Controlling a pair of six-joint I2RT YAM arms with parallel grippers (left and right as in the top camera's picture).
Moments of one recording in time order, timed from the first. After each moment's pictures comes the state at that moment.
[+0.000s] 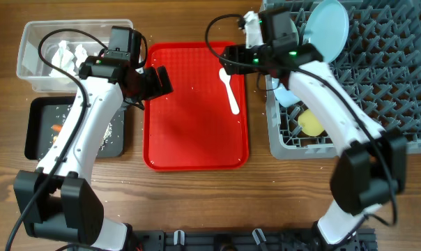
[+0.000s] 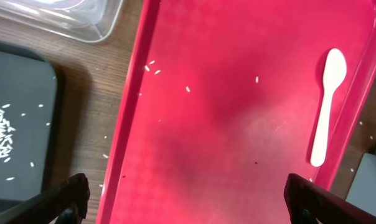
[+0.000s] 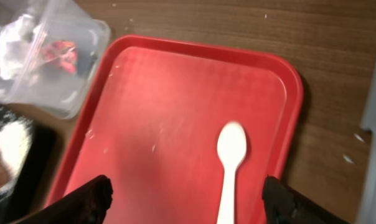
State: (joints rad) left arm -0.16 1.67 1.40 -0.96 0.08 -0.48; right arm 0.35 1.88 1.53 -0.51 -0.29 0.20
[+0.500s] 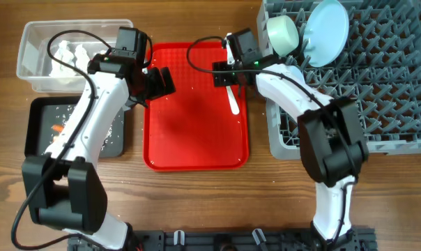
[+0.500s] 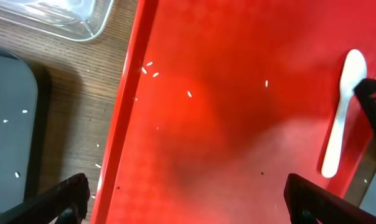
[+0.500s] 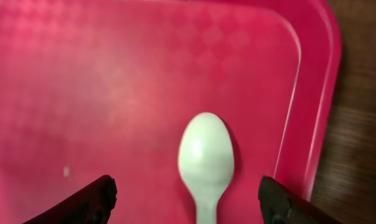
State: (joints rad) left arm -0.17 1.74 1.40 -0.92 0.08 -0.49; right arm 0.43 2.14 1.53 -0.39 -0.09 0.25
